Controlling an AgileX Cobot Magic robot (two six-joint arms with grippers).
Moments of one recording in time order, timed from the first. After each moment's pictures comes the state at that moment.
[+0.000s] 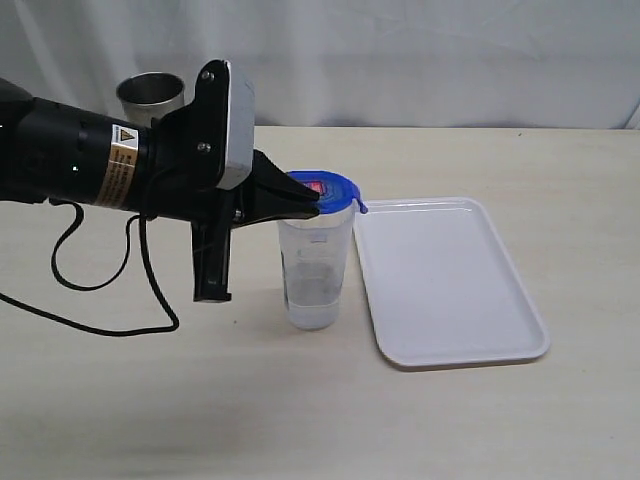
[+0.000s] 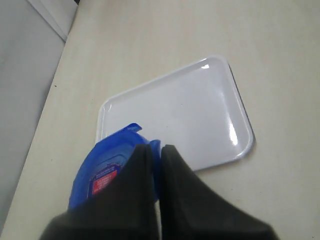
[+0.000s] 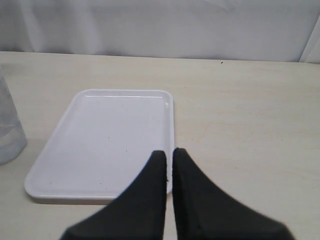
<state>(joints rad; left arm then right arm) -0.46 1.57 -0.92 1.71 -0.67 -0.70 0.08 0.01 0.00 -0.03 0.35 0.00</state>
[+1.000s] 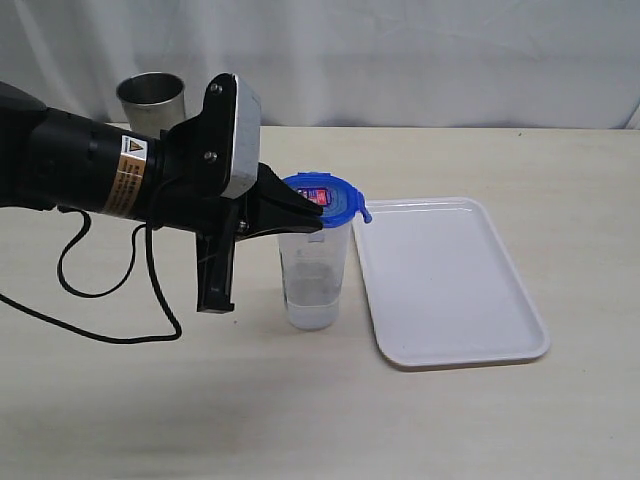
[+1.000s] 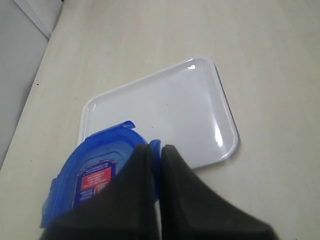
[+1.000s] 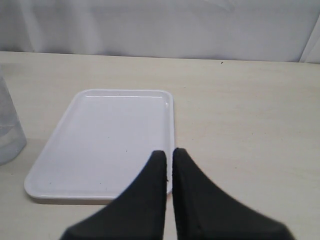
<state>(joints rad) -0.46 1.60 -0.92 1.72 -0.70 -0.72 0.08 0.01 0.00 -0.03 0.35 0.00</state>
